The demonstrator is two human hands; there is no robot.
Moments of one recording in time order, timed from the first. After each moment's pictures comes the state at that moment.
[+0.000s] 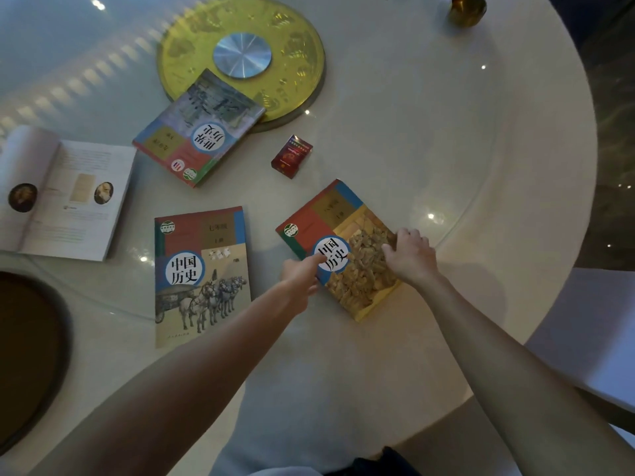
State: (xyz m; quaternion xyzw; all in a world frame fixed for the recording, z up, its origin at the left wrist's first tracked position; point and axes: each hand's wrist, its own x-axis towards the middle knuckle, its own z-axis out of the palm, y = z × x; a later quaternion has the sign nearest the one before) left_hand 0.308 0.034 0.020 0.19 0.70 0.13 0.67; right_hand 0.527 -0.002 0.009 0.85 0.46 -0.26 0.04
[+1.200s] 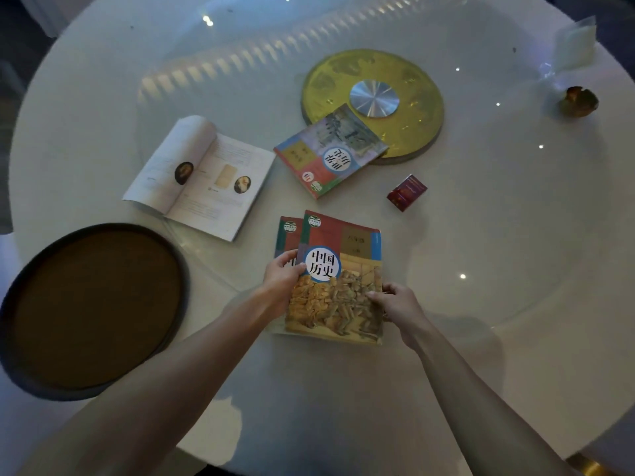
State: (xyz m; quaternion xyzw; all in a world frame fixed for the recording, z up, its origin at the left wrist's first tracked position) left_hand 0.066 0.065 0.043 0.18 0.65 0.29 0.68; right_hand 0.299 0.007 0.028 0.75 0.27 -0.56 -0.23
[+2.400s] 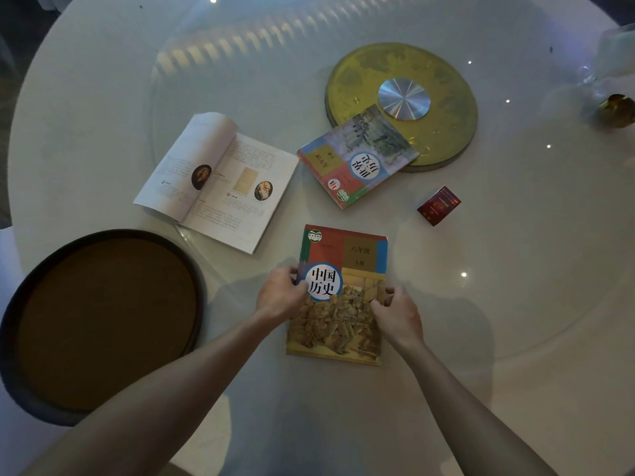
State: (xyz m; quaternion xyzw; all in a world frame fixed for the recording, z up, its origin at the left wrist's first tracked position) left_hand 0.010 0.090 0.016 0.51 0.73 0.09 0.46; right_hand 0.235 0.041 0.007 0.83 0.40 -0.37 -0.09
